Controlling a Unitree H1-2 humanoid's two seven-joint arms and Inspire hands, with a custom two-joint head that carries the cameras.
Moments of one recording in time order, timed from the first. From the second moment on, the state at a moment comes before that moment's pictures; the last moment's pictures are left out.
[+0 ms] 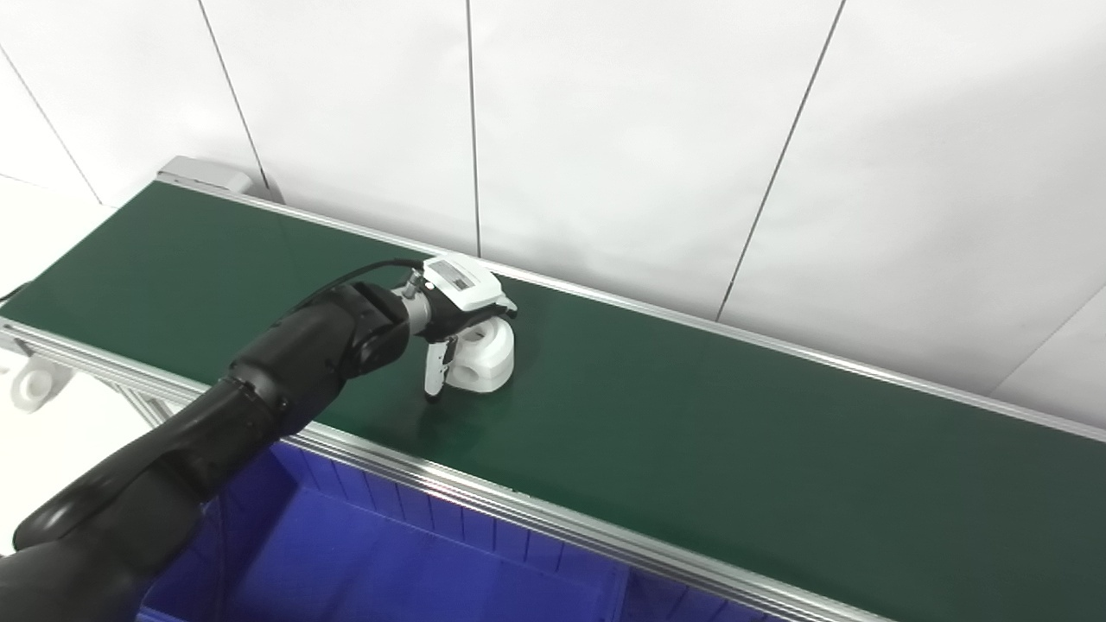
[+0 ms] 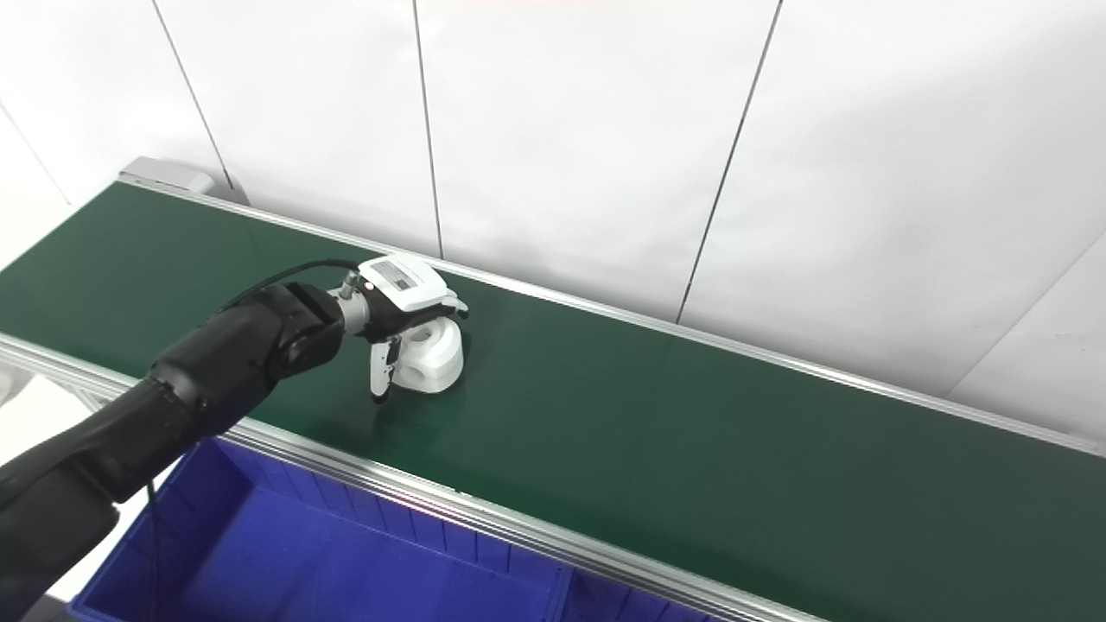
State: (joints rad) left arm -0.59 0.52 -0.54 0.48 1.07 -0.18 -0.27; right arm 0.61 -0.03 0.26 -0.03 0.09 -0.38 0.11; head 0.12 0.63
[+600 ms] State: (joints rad) left arm -0.59 0.51 -0.53 0.47 0.99 -0.19 -0.25; right arm 0.62 -0.02 0.26 -0.04 0.07 -0.38 0.11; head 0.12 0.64
